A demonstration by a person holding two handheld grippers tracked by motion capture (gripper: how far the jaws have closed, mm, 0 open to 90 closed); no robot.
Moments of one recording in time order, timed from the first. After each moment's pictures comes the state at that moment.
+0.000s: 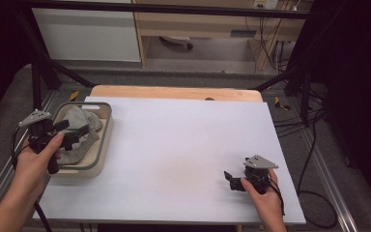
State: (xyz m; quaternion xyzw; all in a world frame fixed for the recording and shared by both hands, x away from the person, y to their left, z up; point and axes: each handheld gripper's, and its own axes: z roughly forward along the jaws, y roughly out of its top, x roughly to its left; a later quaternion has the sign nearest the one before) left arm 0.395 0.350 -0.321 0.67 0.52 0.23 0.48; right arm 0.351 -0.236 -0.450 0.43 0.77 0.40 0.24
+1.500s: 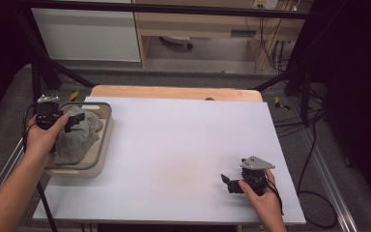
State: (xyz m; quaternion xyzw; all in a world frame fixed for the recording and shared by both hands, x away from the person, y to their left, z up) left arm 0.483 0.389 -0.356 0.68 0.58 0.24 0.37; right arm 0.349 -0.229 -0.448 0.40 0.79 0.40 0.22
